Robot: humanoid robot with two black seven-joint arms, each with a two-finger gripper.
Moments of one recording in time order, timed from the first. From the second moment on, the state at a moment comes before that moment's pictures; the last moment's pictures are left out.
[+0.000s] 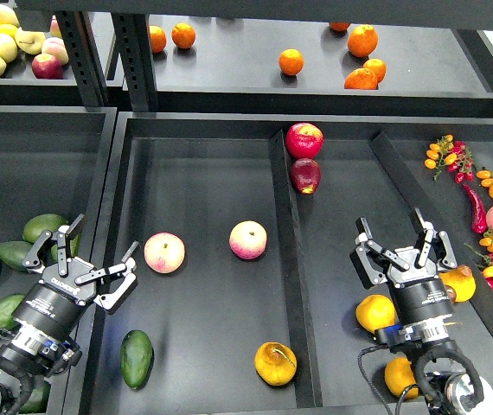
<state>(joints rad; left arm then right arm) 0.23 0.00 -1.43 -1.35 -0.19 -0.49 0.40 -0.09 0.01 1.45 1.21 0.37 0.54 -0.31</state>
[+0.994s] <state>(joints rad) 0.23 0.00 -1.36 -1.38 -0.19 -0.49 0.40 -0.10 0.01 1.45 1.22 0.37 0.53 -0.31</state>
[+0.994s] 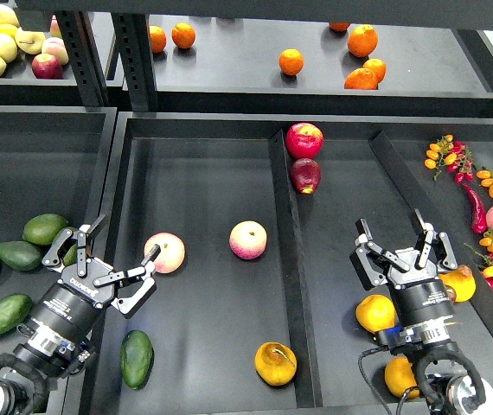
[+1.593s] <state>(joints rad) 0.22 0.00 -1.30 -1.38 -0.19 -0.49 0.41 -0.10 0.01 1.44 1.23 0.36 0.53 -0.31</state>
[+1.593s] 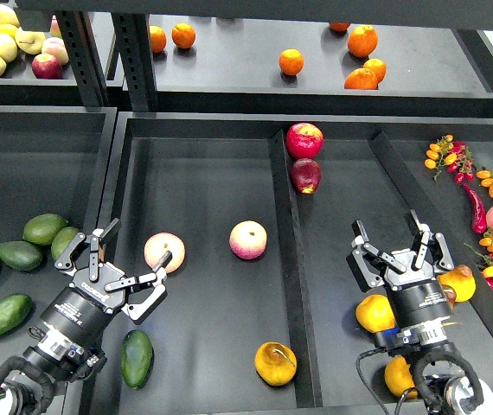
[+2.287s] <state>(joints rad) -0.11 0.12 -1.16 -1.36 -0.15 -0.38 0.42 -0.10 0.01 1.43 1.24 0.35 0.49 -0.31</state>
